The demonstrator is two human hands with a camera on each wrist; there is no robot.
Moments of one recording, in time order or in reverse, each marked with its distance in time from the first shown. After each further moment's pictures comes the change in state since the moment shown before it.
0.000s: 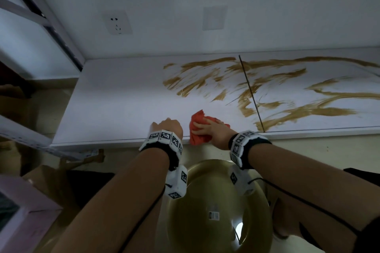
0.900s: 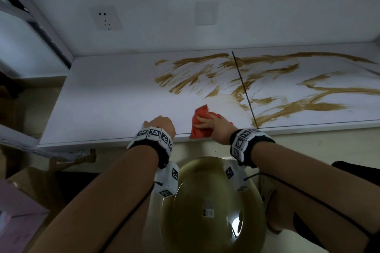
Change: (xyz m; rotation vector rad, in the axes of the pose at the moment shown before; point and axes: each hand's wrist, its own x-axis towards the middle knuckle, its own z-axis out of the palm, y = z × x) left_hand -0.001 0.002 -0.006 -0.079 -0.049 -0.023; right_hand -0.009 0.023 0.003 0.132 0.072 0.096
